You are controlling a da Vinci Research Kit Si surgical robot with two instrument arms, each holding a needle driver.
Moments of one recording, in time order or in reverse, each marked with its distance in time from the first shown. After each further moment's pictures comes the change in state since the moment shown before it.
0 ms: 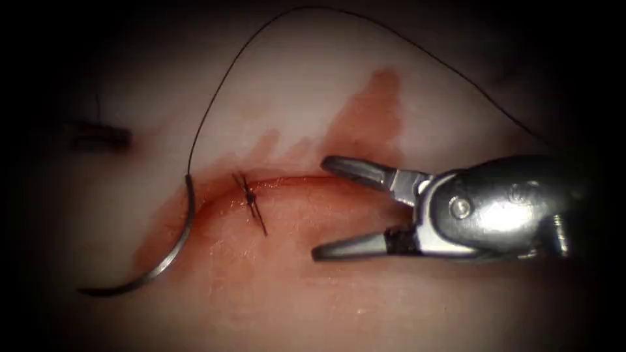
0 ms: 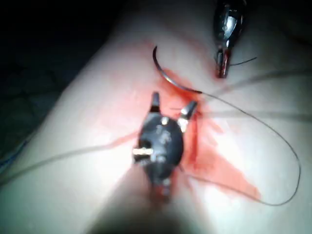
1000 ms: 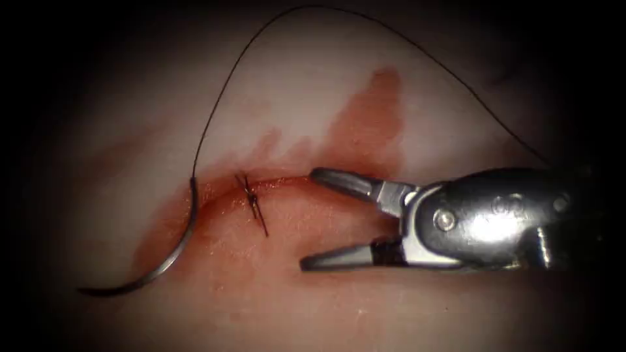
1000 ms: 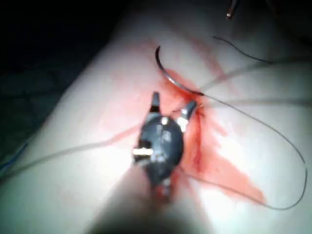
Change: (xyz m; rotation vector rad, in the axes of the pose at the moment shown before) right arm -0.001 -0.001 0.001 -0.005 -0.032 0.008; left arm 0.012 -0.005 -0.010 0.127 0.245 -0.341
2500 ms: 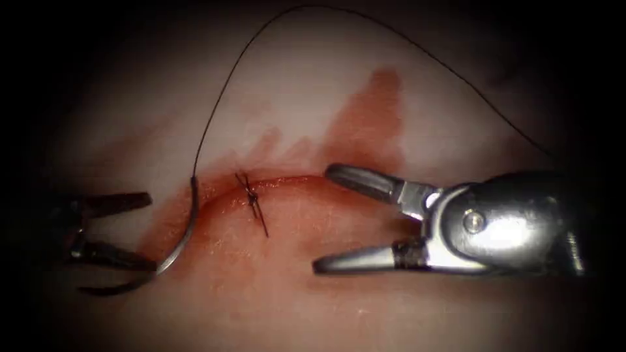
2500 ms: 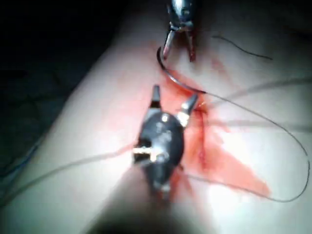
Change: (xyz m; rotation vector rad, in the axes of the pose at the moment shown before) right arm 0.001 0.000 -0.002 0.022 -0.013 0.084; left arm -0.001 0.013 0.007 -0.166 -0.318 -0.341
